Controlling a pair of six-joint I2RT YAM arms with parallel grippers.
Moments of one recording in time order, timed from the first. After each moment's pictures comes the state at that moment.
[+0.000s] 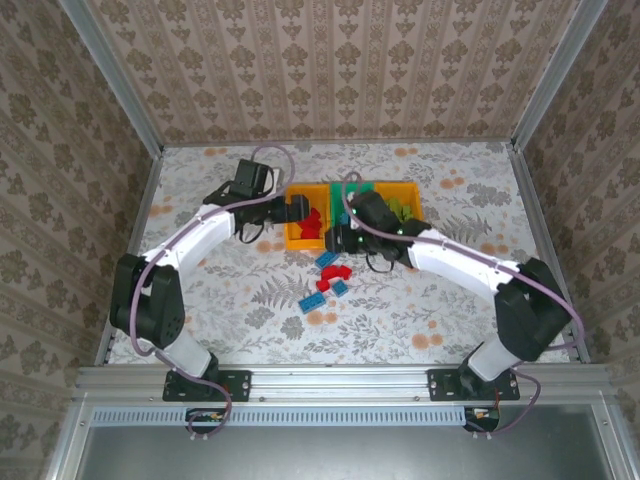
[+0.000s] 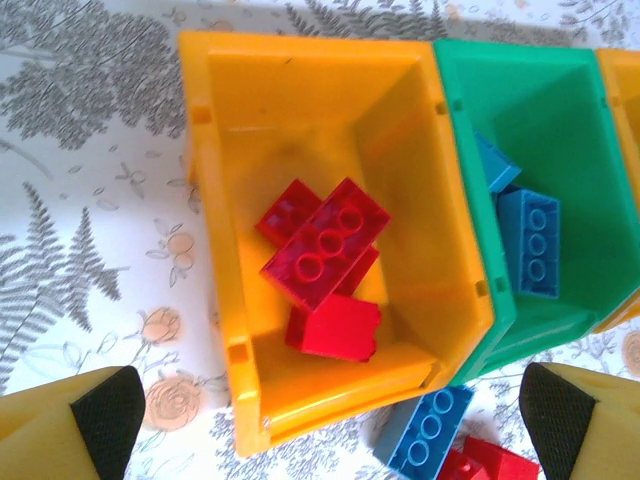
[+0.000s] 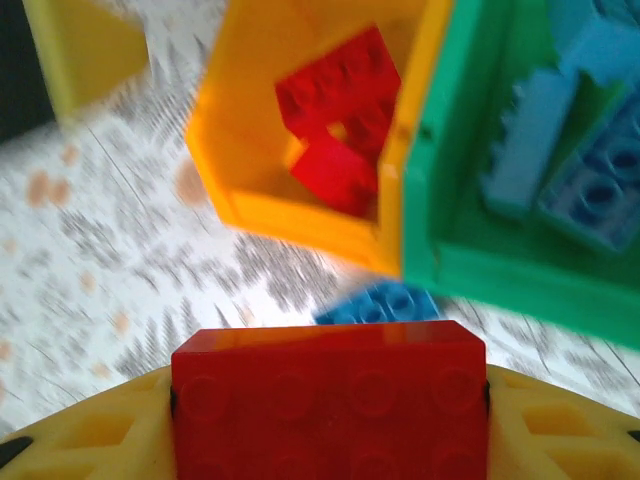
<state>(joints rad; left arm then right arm) -0.42 1.60 1.20 -0.48 0.22 -0.36 0.64 1.60 1.15 -0.33 -0.11 0.56</state>
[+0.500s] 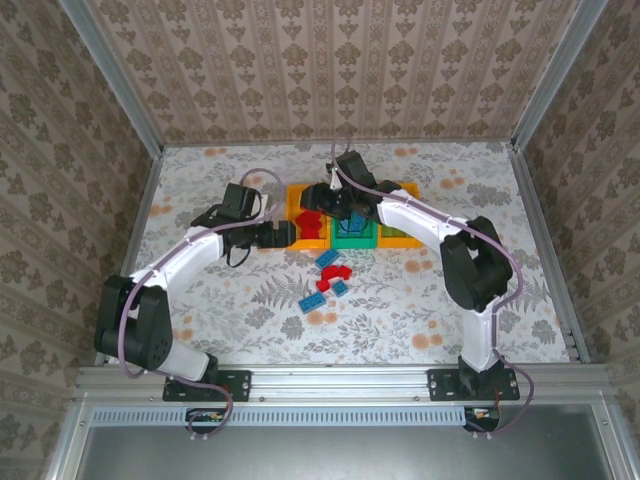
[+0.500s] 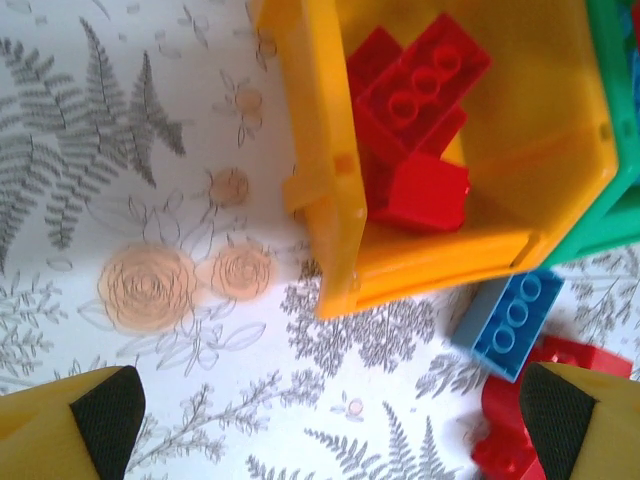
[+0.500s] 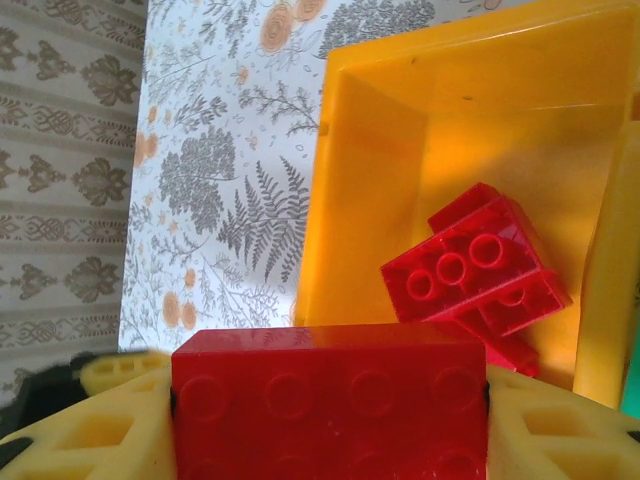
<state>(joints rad) -0.39 1.45 0.97 -0.49 0.22 -0.29 0.55 1.99 1.57 -0.30 -0.34 0.77</state>
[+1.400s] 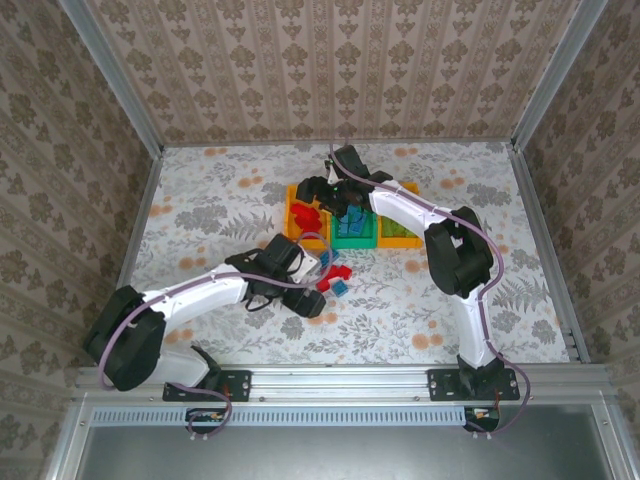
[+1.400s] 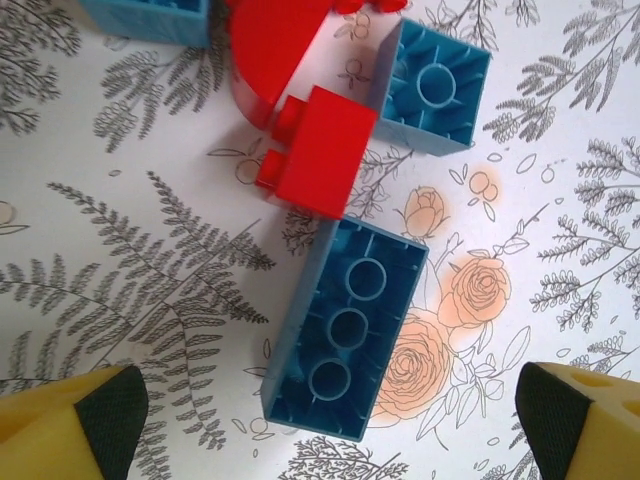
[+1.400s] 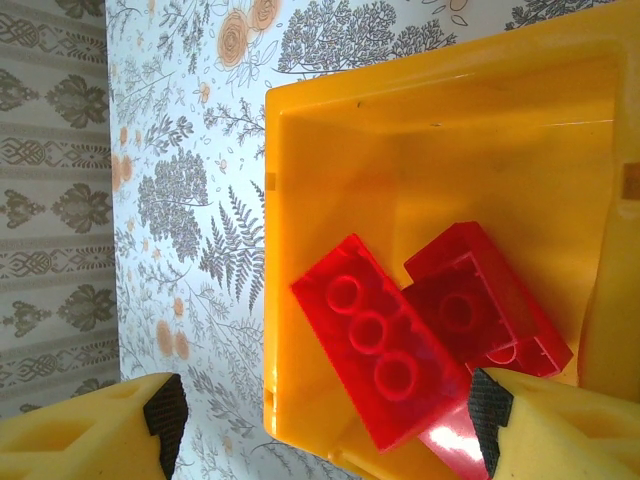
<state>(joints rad) -0.79 1.37 0.75 -0.50 0.24 -0.11 0.52 2.13 1.73 -0.38 -0.37 0.82</state>
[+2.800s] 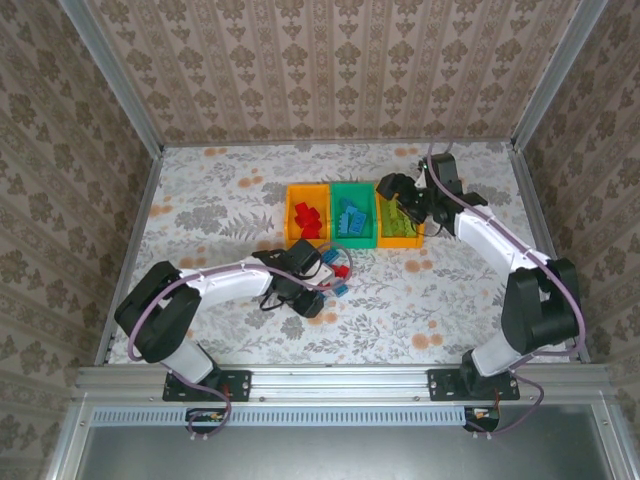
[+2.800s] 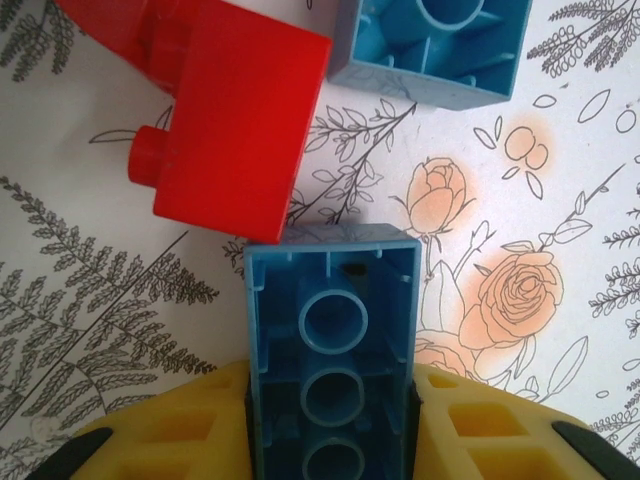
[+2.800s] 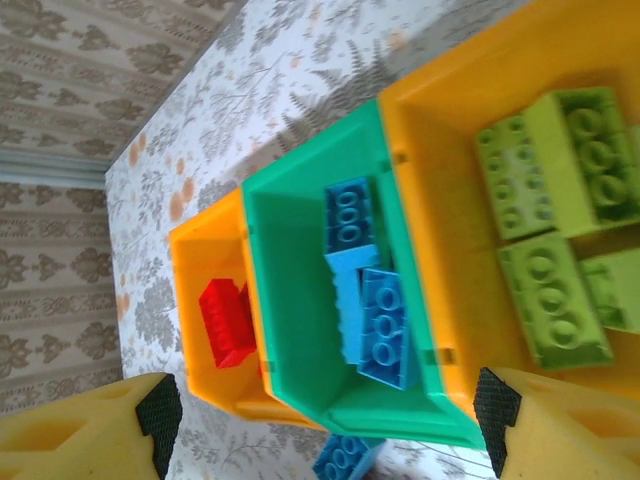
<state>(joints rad) -0.86 1.57 0.83 -0.55 0.20 -0.07 0.20 1.54 1.12 -0.30 -0.32 0.84</state>
